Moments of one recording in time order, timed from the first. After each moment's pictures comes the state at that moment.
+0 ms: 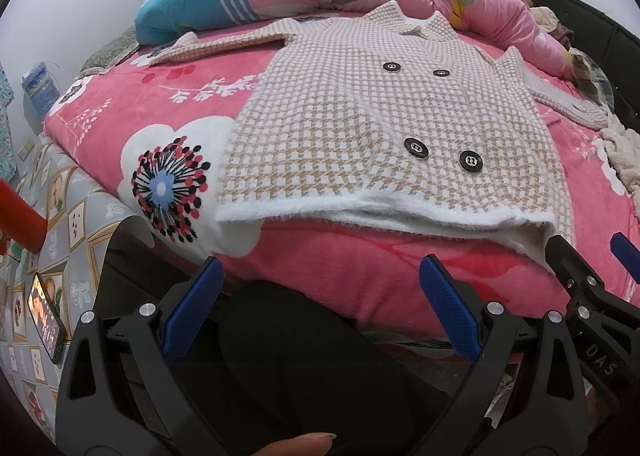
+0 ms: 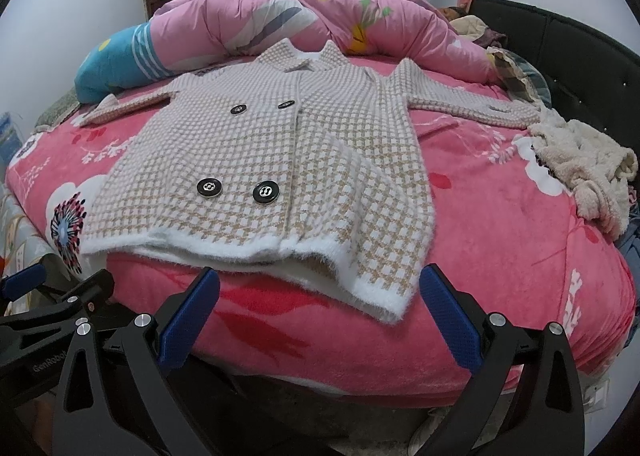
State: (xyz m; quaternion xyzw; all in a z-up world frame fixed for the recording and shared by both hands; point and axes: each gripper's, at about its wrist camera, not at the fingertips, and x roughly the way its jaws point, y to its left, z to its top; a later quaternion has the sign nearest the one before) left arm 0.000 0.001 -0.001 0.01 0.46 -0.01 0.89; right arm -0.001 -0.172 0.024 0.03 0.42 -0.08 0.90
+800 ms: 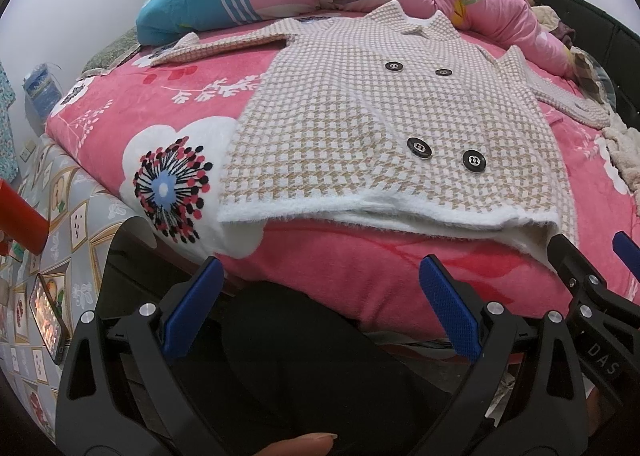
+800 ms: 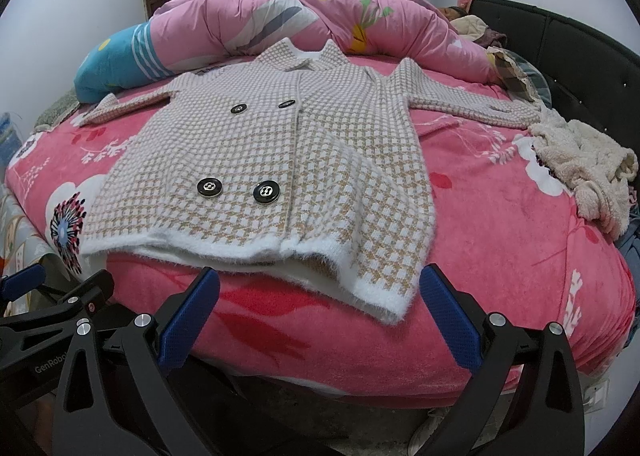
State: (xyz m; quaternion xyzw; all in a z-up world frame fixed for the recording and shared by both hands) left arm 0.001 0.004 -0.003 0.01 0.46 0.00 0.89; right arm 0.000 -0.172 0.024 0.03 0.42 -0.08 0.90
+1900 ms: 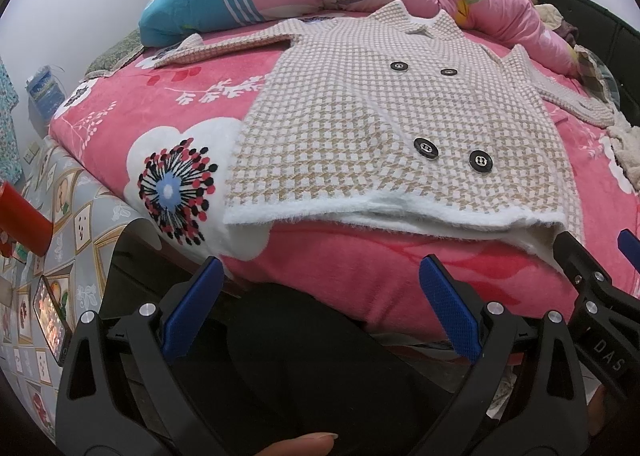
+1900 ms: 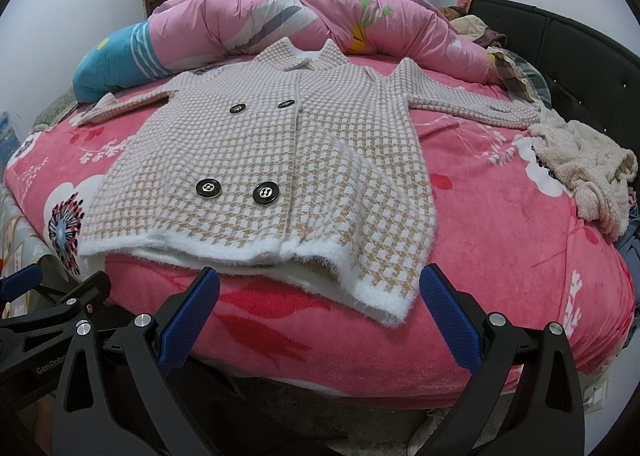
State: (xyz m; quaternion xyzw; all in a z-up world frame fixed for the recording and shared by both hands) left arm 0.002 0.009 -0.003 0.02 0.46 0.01 0.89; right arm 0.002 -0.171 0.024 0.02 0.42 -0.08 0.90
